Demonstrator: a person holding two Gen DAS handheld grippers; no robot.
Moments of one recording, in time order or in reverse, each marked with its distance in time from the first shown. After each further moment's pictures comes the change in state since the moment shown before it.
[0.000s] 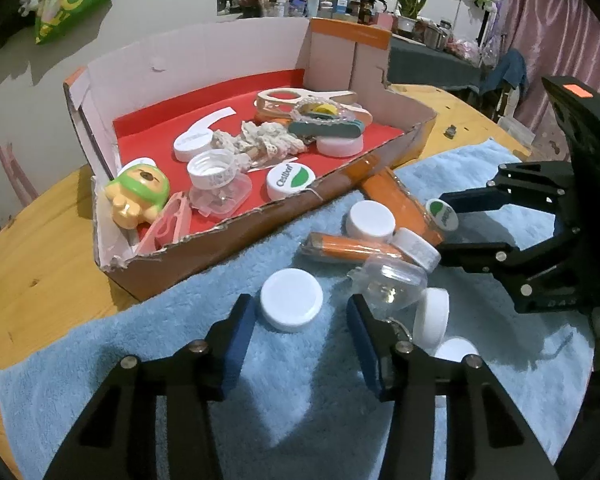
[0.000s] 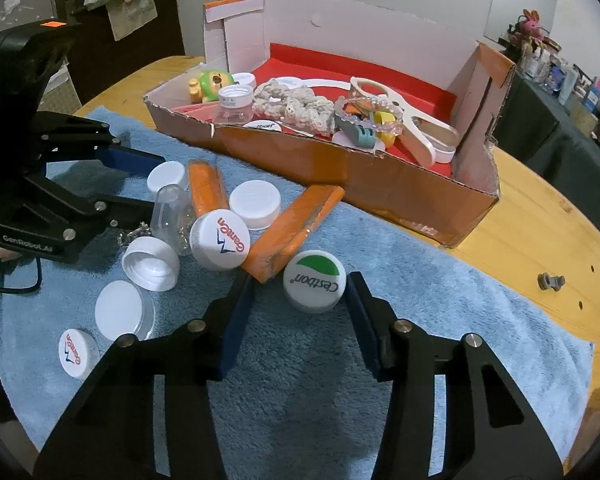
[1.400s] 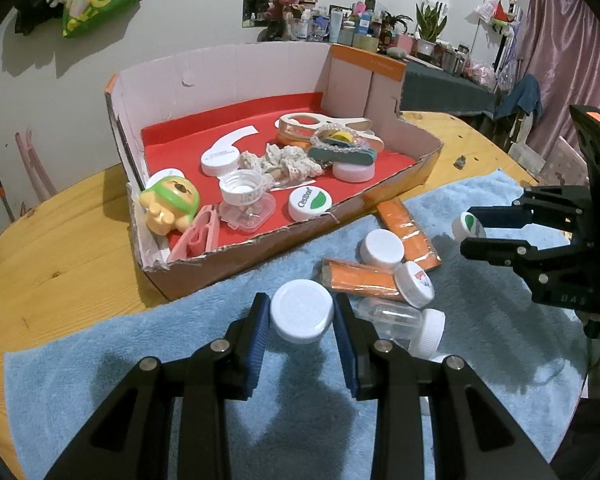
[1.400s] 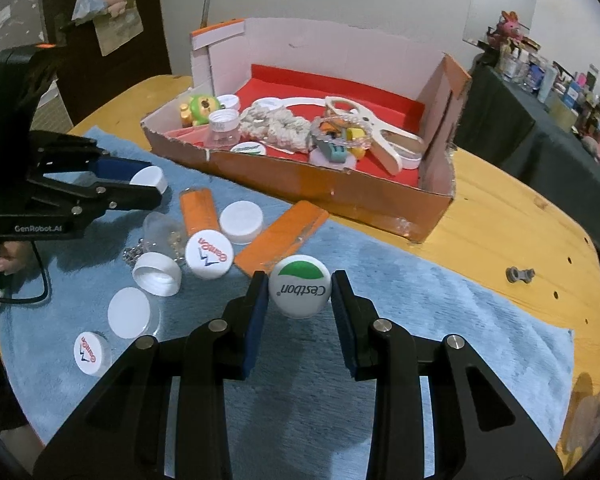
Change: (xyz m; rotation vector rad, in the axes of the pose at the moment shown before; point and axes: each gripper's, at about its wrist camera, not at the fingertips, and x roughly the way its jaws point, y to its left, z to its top) left arm -0.017 0.004 0.003 -0.071 -0.061 0.033; right arm -0.029 -0.007 0.001 0.048 -0.035 -0.053
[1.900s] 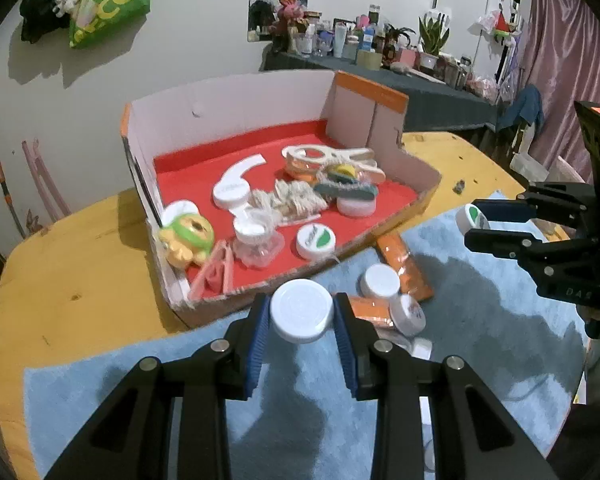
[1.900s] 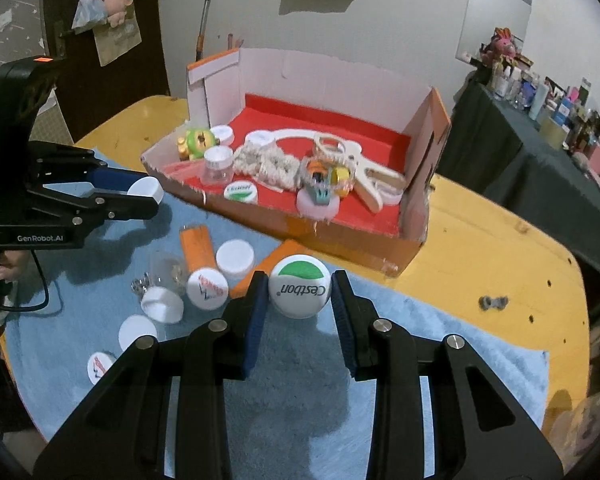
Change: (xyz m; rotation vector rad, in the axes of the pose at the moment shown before) left arm -0.022 0.002 0.023 -0.006 -0.043 0.021; right arm -0.022 -0.004 0.030 -0.020 -0.053 -0.022
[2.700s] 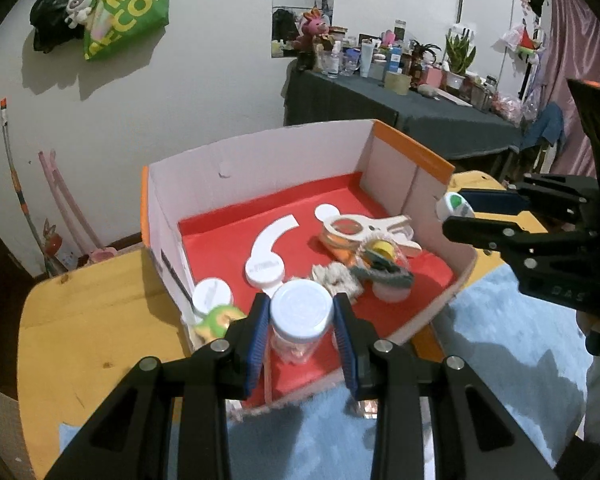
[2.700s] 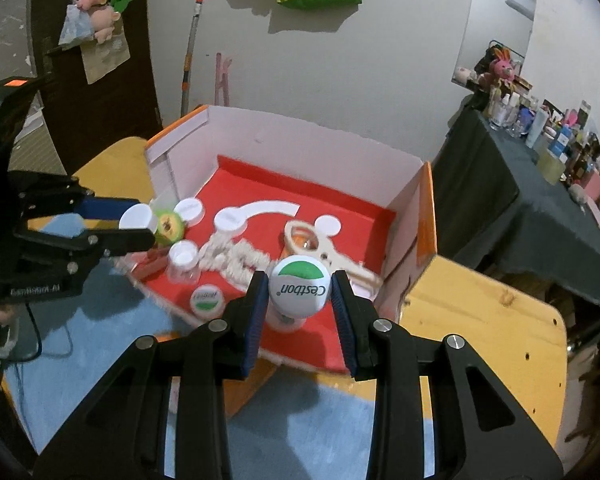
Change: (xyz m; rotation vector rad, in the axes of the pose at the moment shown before) left arm 0.011 0.019 0.075 -0.041 -0.027 0.077; right arm 0.026 -0.024 0.092 0.004 -0.022 -0.038
